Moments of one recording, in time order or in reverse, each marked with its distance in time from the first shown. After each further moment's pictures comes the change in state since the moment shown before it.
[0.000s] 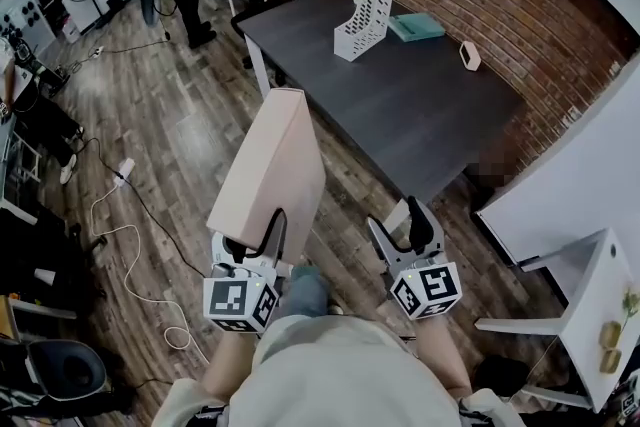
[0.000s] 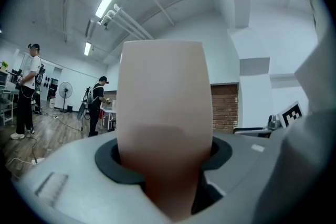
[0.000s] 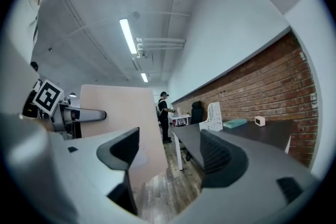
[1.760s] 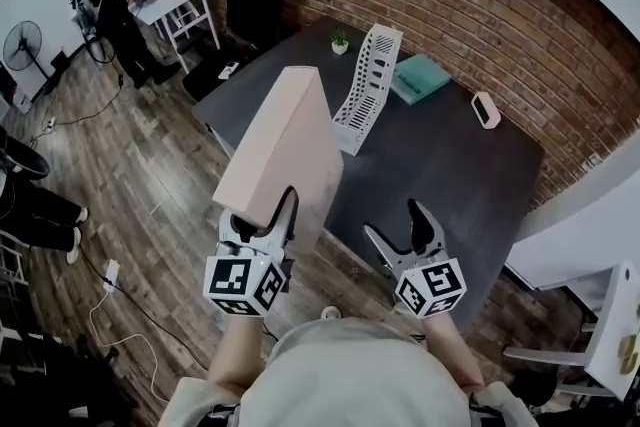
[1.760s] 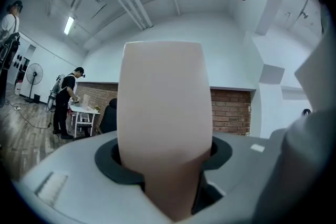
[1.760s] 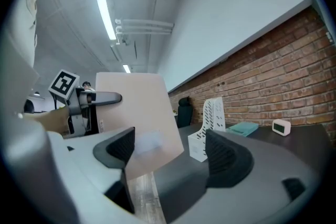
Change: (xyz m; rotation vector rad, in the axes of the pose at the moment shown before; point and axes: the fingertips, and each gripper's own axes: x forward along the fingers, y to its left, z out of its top) left arm 0.451 0.170 0.065 -0.066 -0.012 -0.270; right arm 0.388 -0.154 0.018 0.017 0.050 -0.150
